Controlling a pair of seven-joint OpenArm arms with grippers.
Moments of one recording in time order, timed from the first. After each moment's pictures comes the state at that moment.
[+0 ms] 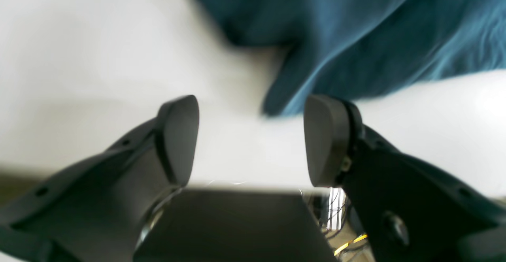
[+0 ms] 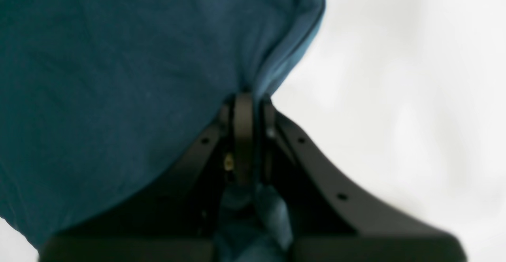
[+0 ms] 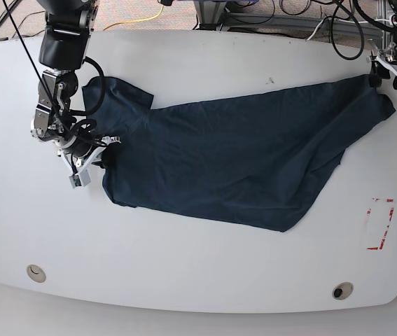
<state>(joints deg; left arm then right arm) 24.7 -16.9 -47.7 96.3 -31.5 -41.9 54.8 8.3 14.7 15.1 66.7 21.6 35.7 -41.2</state>
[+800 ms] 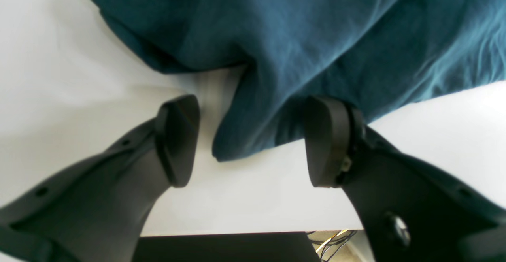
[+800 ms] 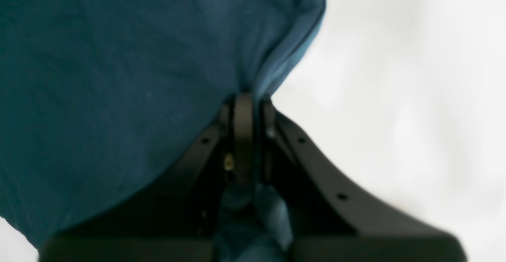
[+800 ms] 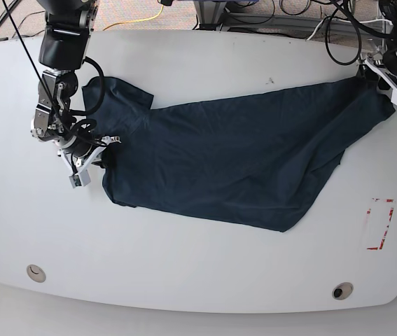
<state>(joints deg) 21.0 -16.6 -42.6 88.2 -29.0 -41.9 53.0 8.3 14.7 15.1 66.7 21.6 35.7 -41.2</state>
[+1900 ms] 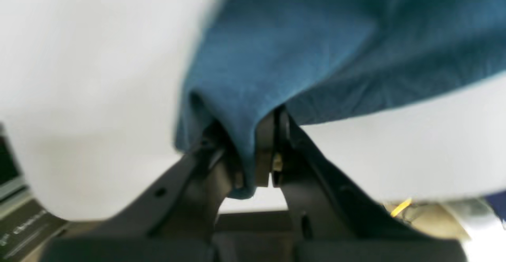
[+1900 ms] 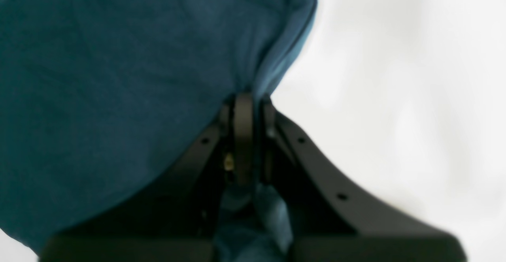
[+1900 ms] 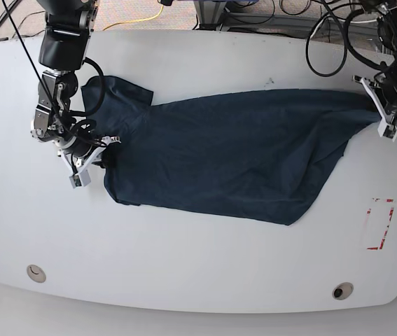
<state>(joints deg) 12.4 -17.3 -35.4 108.0 -20.8 -41.9 75.2 8.4 14.7 15.3 66.8 21.8 35.6 -41.6</state>
